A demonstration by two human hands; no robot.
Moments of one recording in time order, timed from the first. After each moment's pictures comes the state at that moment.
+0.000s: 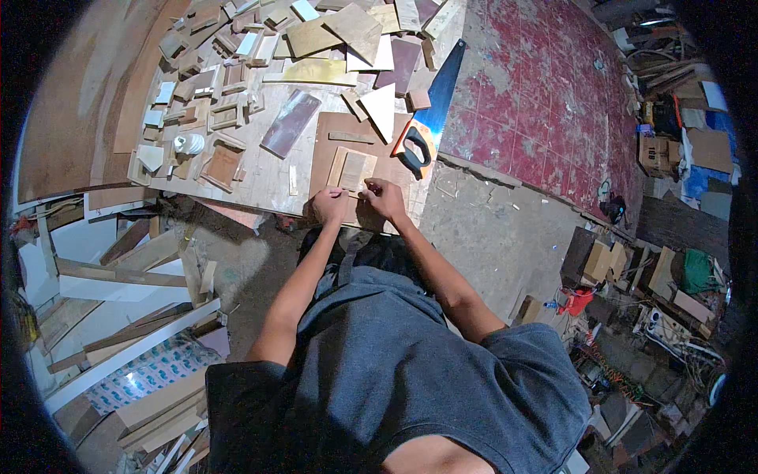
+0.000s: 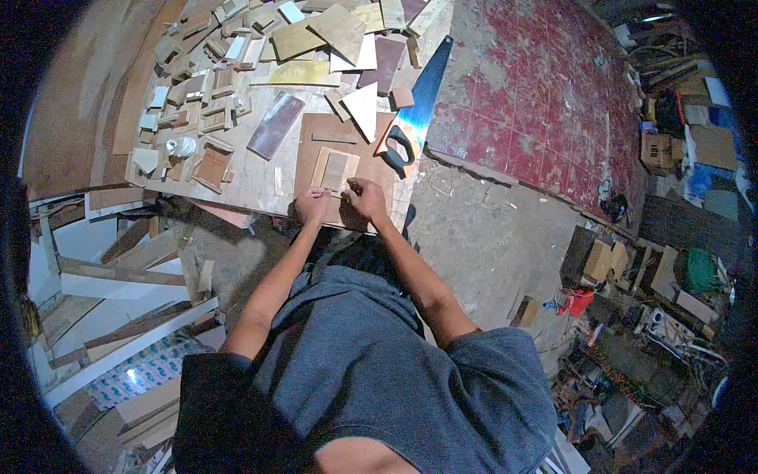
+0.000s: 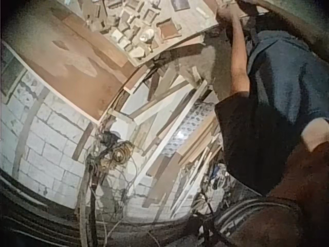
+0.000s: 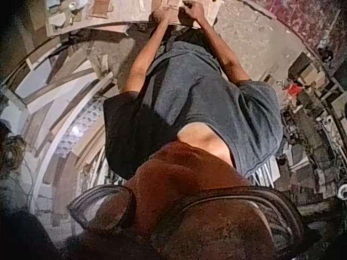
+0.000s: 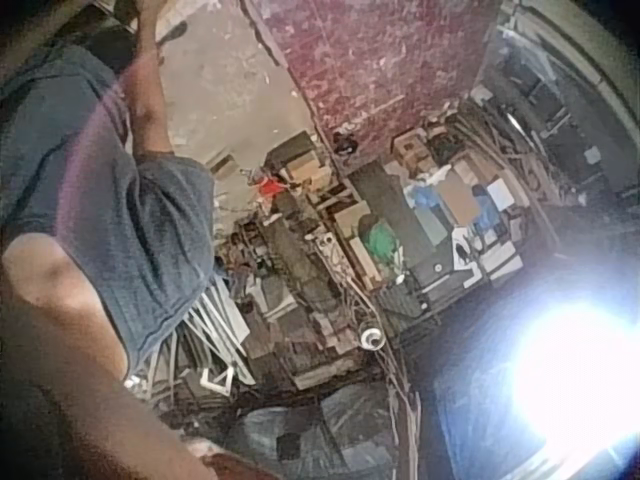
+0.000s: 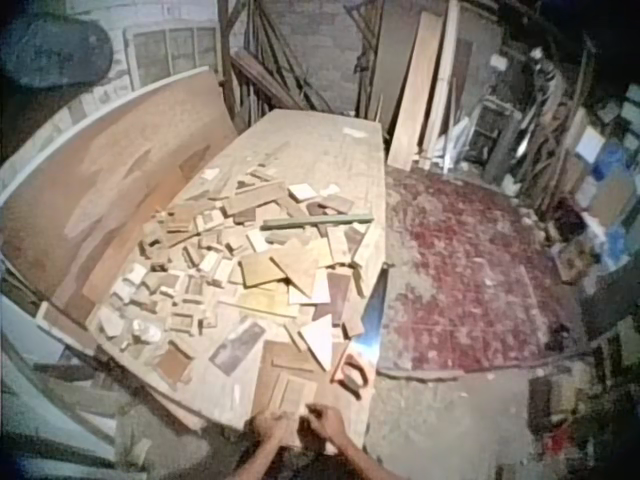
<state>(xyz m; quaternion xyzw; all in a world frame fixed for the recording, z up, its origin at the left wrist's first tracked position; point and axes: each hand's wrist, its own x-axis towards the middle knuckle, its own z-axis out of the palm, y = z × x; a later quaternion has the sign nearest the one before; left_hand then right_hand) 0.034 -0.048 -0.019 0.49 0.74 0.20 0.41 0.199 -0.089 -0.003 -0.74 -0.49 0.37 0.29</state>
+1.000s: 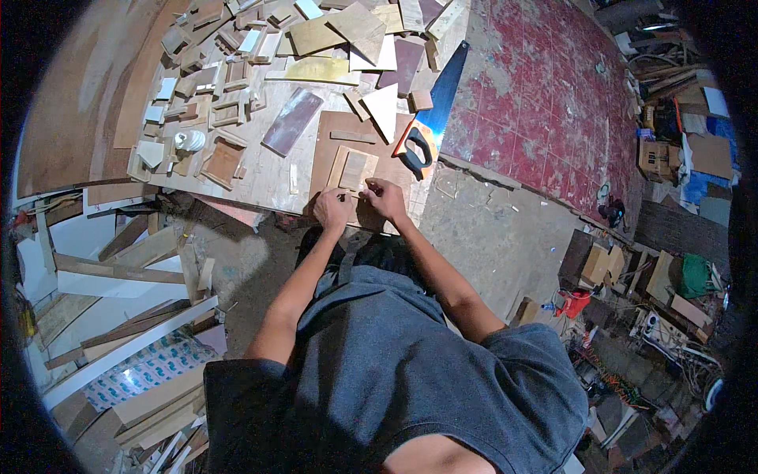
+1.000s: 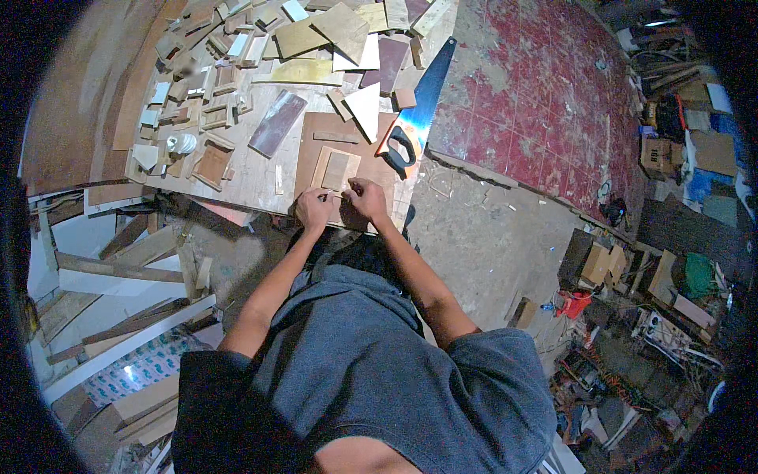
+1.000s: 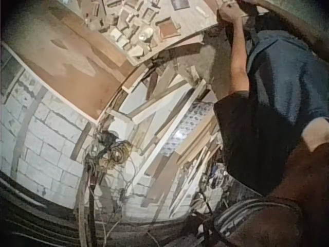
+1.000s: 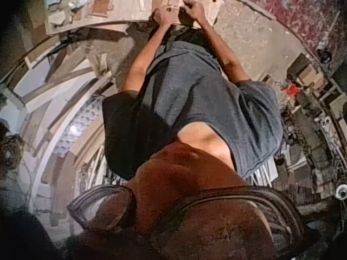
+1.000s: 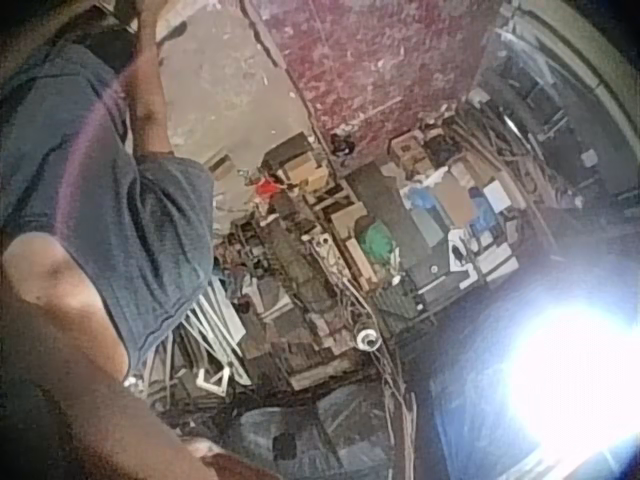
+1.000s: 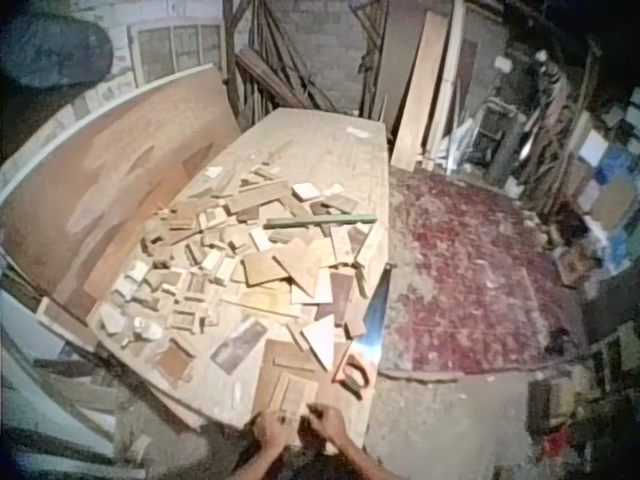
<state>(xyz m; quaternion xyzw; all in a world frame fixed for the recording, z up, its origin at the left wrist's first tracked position) 0.036 -0.055 0.014 0.66 0.69 0.13 0.29 0.201 -0.090 -0.002 -0.73 -0.47 0.40 0.29</state>
